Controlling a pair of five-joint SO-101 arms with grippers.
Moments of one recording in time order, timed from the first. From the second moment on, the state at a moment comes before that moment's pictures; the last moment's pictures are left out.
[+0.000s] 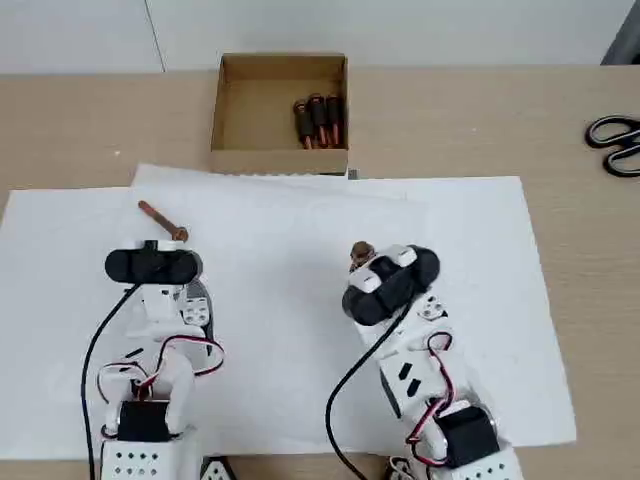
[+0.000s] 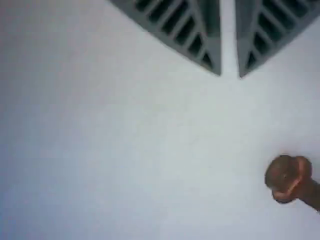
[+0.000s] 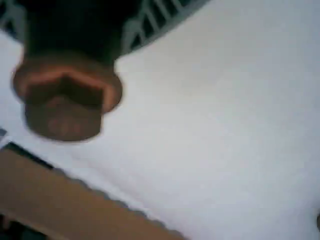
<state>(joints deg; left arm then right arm) -2.6 -95.7 95.6 45.2 4.8 -23.5 -102.2 85.5 42.2 9.2</state>
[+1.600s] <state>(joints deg) -2.6 -95.7 95.9 44.5 4.7 -25.4 53.5 -42.0 18.5 37.2</state>
